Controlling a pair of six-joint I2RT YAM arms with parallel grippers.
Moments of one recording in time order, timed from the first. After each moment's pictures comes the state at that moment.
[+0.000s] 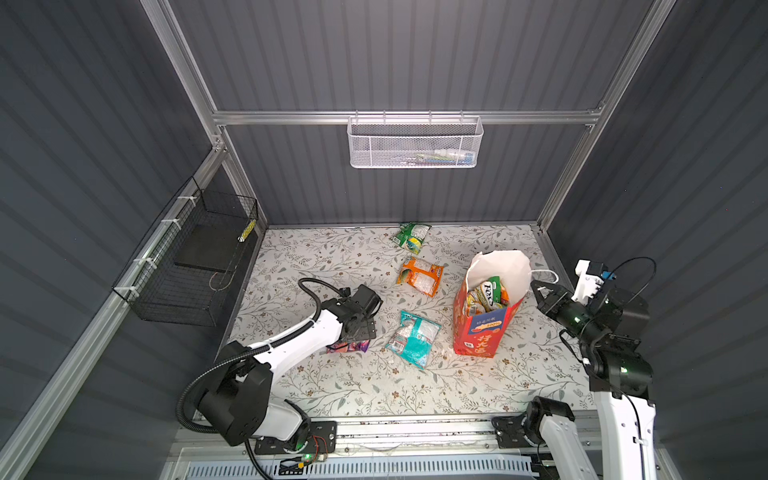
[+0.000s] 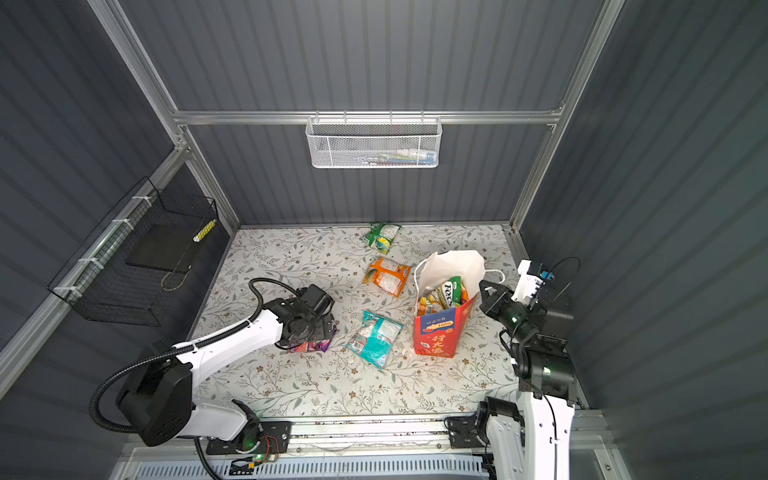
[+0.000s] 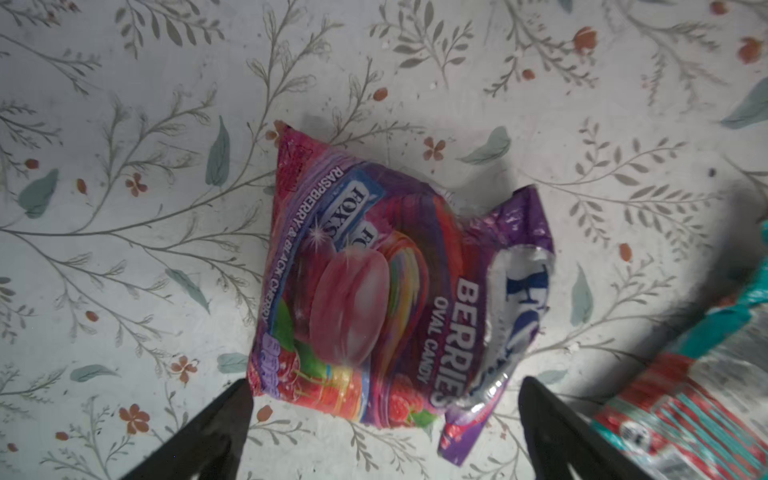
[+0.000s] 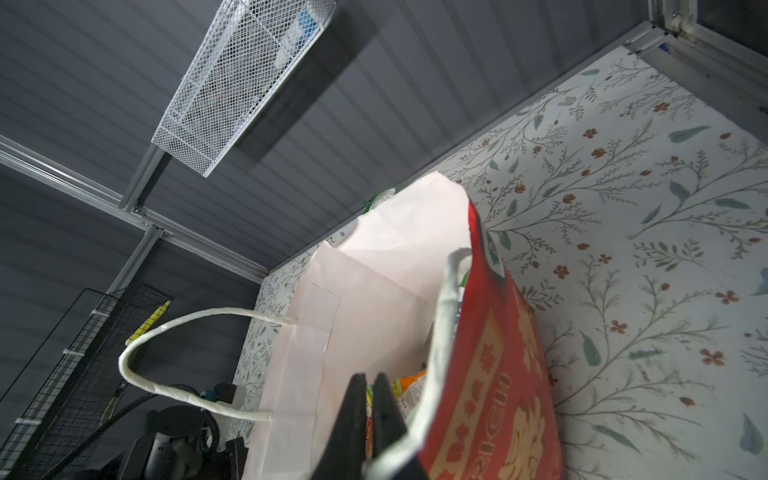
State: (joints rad) left arm -0.65 1.45 0.90 -0.78 -0.27 -0.74; right arm -0.25 0.61 0.88 -0.59 -0.54 0.57
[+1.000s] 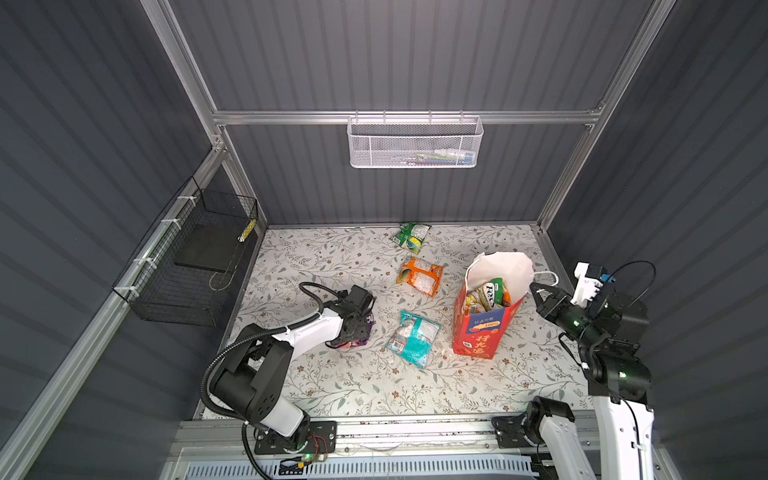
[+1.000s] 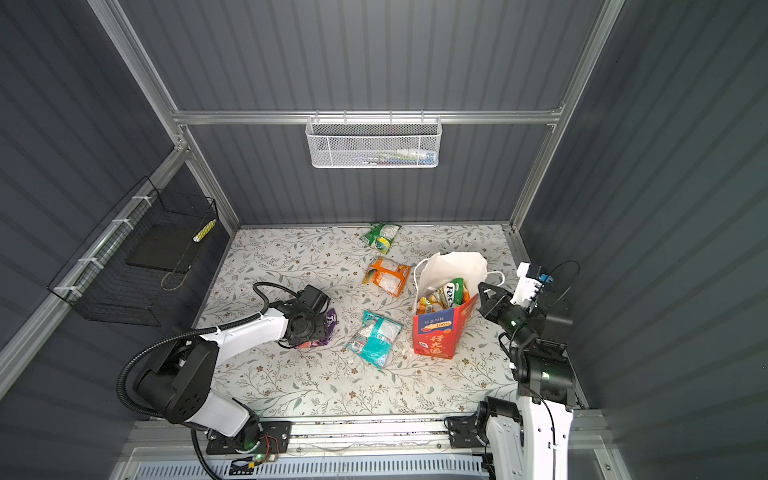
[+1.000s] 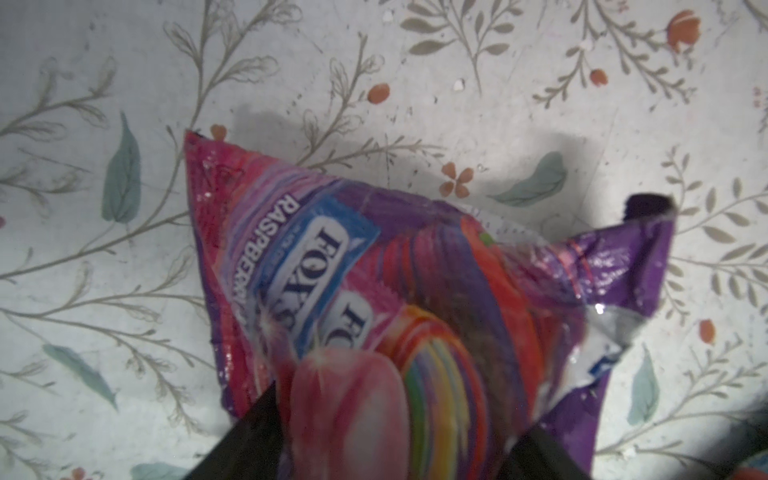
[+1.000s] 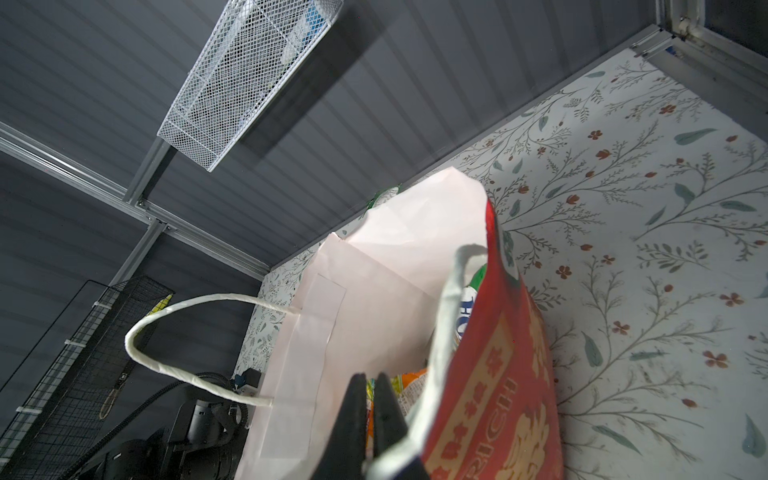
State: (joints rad) left arm -0.57 1.55 0.82 -0.56 -0.19 -0.69; right arm -0.25 0.59 0.85 -0.58 -0.56 0.57
